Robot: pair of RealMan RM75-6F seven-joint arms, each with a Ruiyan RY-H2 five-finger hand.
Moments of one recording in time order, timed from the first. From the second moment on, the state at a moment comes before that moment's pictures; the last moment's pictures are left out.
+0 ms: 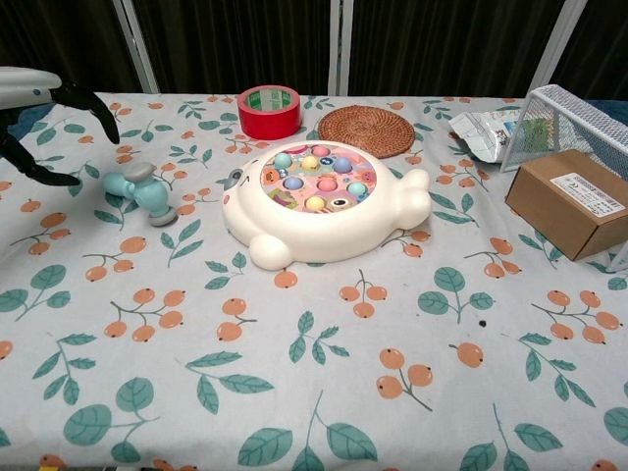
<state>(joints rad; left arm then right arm) -0.67 -1.38 -0.07 -1.11 1.65 0.92 -0.40 0.05 -0.98 0.02 -1.70 -1.62 1.56 0.09</state>
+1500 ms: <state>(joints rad) -0.77 -1.57 0.02 -0.90 1.59 0.90 -0.53 0.05 -0.98 0.03 -1.70 -1.59 1.53 0.09</state>
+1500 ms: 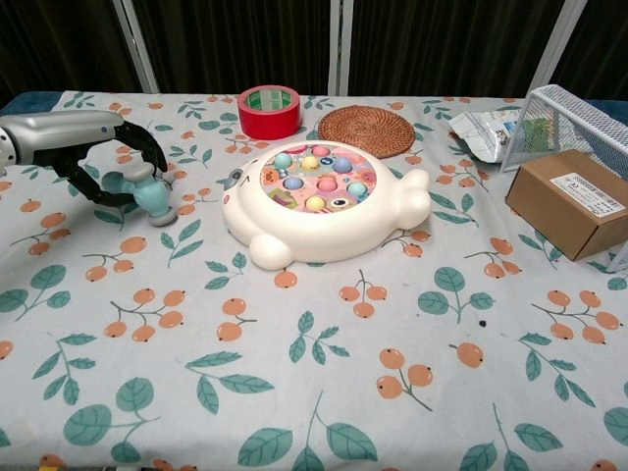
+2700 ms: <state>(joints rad) -0.69 -1.56 -0.02 -0.91 1.55 1.07 -0.63 0.04 -0.98 0.02 -1.70 -1.62 1.55 0.10</state>
